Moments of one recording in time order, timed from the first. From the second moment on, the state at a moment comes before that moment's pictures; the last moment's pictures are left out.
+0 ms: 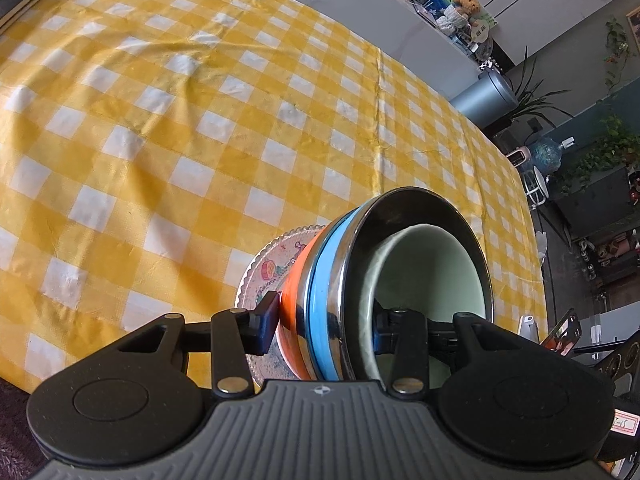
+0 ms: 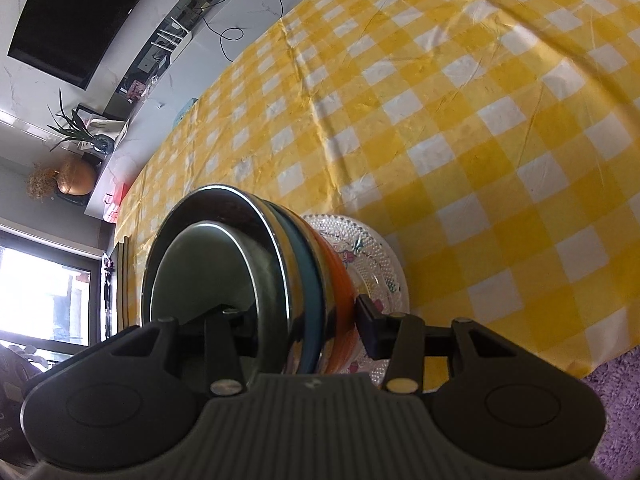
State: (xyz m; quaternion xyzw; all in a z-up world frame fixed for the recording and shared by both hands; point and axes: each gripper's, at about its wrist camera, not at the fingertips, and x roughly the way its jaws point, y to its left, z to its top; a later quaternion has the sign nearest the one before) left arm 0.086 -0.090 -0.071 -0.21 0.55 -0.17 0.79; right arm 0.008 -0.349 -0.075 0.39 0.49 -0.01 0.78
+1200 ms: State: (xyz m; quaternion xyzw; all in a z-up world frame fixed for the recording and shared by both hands) left arm 0.003 -0.078 0.031 -0.05 0.35 -0.18 0.92; right arm -0.040 -0.298 0.015 0.23 0.40 0.00 0.89
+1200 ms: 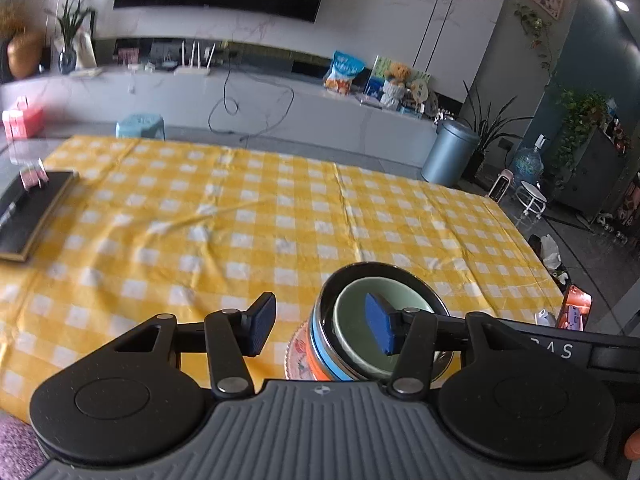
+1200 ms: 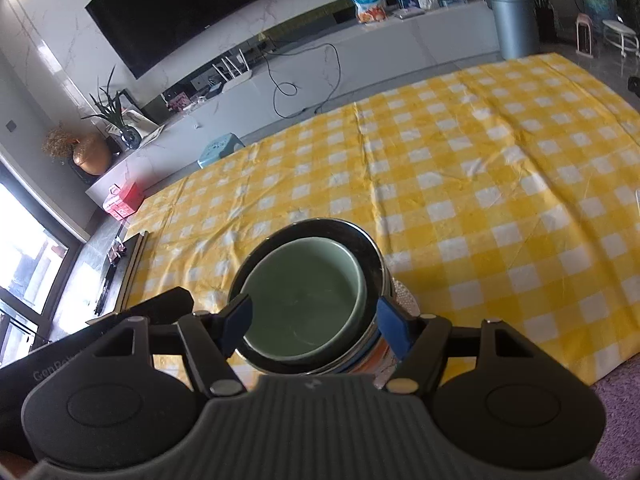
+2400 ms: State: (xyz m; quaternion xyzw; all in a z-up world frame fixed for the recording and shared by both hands) left arm -0.140 -0.062 0.004 0.13 0.24 -0.10 0.96; right arm -0.199 -0.232 0.006 -0.03 0.24 0.05 0.97
